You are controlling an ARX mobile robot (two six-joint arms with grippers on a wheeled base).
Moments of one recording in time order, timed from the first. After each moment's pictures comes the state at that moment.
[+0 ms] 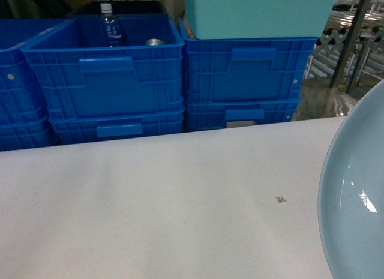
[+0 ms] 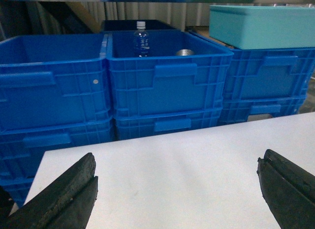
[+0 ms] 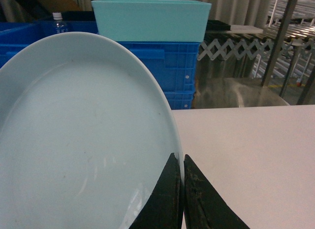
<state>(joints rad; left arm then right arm) 0.00 0.01 0.01 0.00 0.00 0.00 0.07 0.06 0.07 -0.03 -0.08 0.01</state>
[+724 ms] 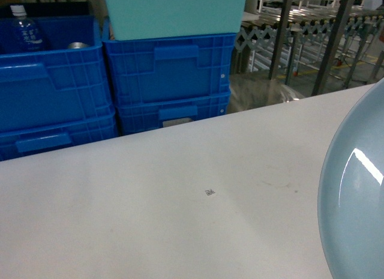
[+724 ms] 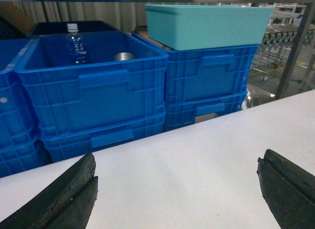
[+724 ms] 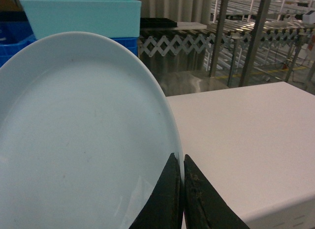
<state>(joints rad) 0.00 0.01 0.01 0.00 0.00 0.00 0.07 0.06 0.07 -0.03 -0.08 0.00</state>
